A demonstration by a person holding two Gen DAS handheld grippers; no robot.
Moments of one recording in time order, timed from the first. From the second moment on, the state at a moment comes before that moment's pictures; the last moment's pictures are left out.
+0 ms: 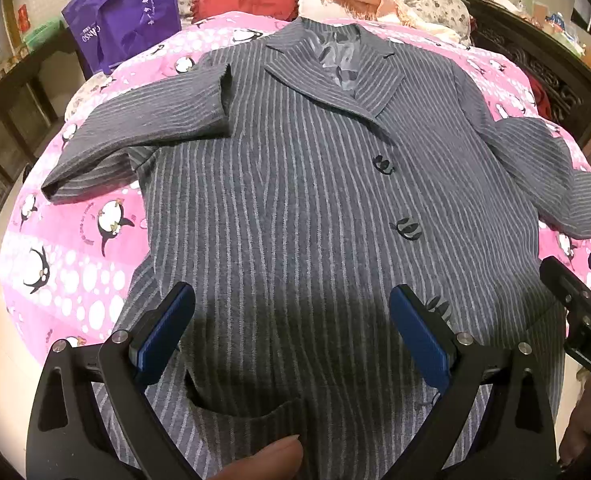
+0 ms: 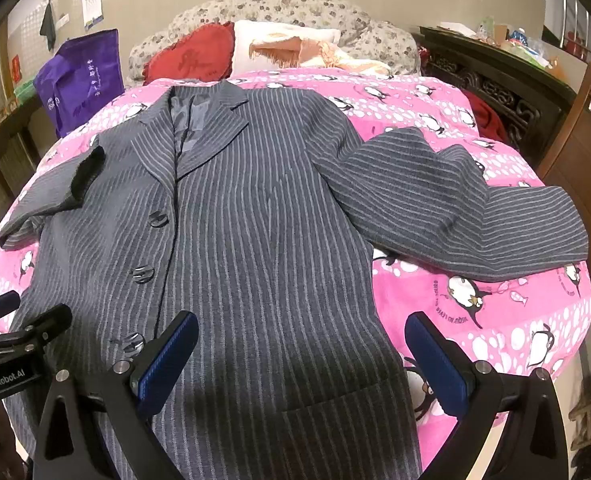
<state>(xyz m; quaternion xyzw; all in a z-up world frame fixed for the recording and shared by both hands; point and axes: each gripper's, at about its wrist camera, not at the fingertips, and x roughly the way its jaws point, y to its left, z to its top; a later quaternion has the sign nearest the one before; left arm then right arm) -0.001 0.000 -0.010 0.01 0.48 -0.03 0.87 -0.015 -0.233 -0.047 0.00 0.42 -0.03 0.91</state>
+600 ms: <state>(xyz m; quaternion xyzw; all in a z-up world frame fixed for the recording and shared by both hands) 0.007 0.006 -0.027 0.00 0.50 -0.02 0.86 -0.003 -0.227 -0.062 0.00 0.44 -0.02 0.90</state>
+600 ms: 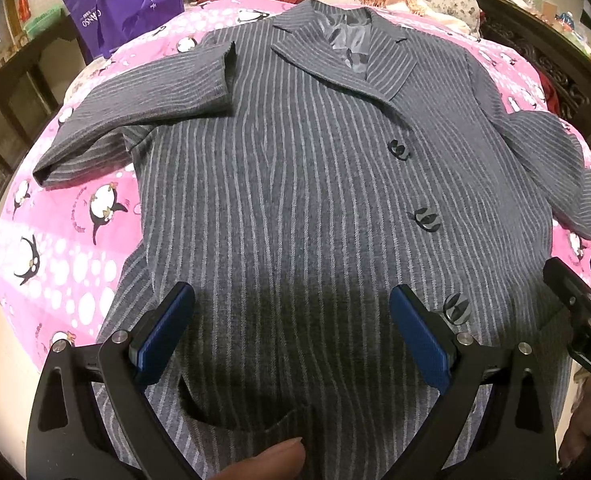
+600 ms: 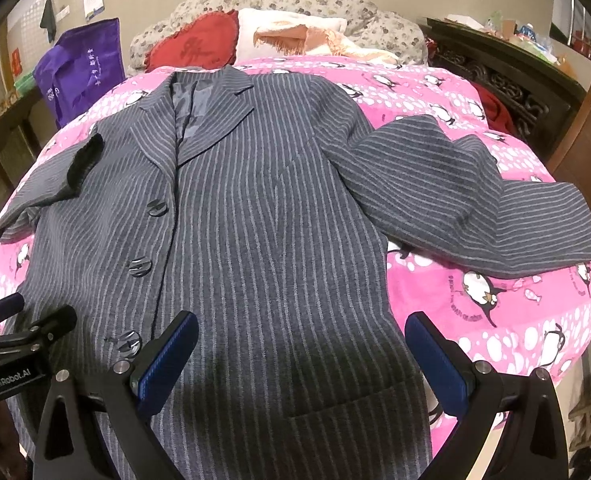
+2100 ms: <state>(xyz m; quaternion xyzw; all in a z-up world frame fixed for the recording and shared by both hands) 0.005 0.001 -0.030 0.00 0.51 -0.02 0.86 -0.004 -0.226 -0.060 0.00 0.44 -0.02 0.90</state>
